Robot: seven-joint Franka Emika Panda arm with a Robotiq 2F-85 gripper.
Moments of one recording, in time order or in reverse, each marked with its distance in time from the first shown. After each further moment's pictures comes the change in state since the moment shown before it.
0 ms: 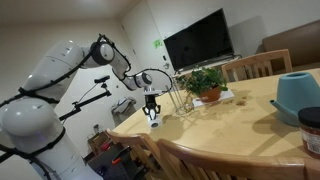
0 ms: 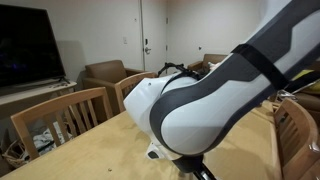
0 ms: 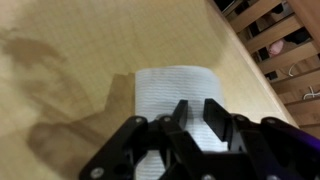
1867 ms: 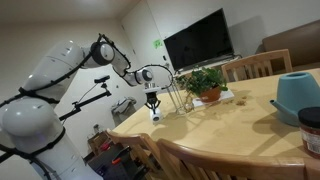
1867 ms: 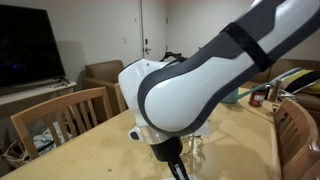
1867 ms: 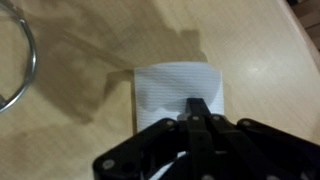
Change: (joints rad) arm 0.002 0.005 -0.002 0.072 0.098 0.162 0.073
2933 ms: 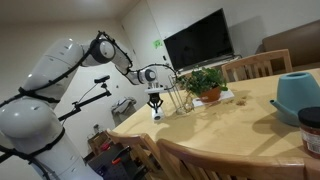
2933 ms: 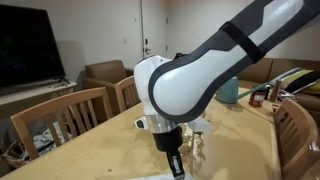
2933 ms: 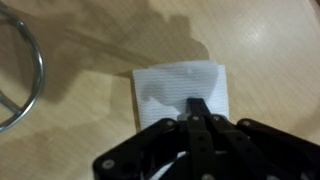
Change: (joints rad) arm -0.058 -0.021 -0.001 -0.051 0.098 0.123 0.008
